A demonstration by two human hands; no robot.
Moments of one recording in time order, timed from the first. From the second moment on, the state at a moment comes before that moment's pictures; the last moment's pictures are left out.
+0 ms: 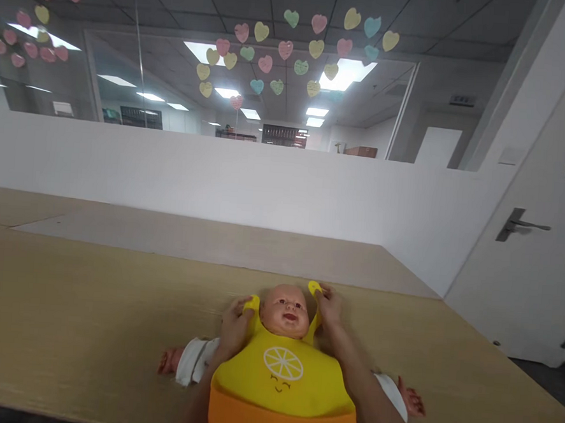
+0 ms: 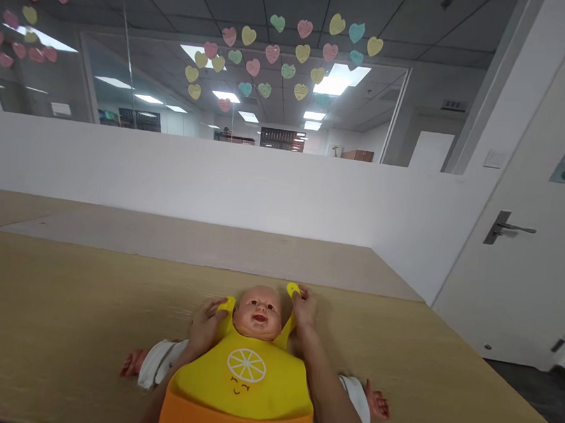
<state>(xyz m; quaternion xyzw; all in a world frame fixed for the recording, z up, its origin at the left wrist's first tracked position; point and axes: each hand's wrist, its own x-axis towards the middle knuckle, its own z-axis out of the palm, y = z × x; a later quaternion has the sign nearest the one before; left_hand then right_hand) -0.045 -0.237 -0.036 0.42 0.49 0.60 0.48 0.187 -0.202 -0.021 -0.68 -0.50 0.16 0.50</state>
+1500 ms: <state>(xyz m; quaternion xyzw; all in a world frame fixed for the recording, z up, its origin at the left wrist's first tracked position) -0.041 -0.241 -0.025 0.24 0.39 0.61 0.64 0.271 -0.376 0.237 -0.65 -0.54 0.20 0.50</state>
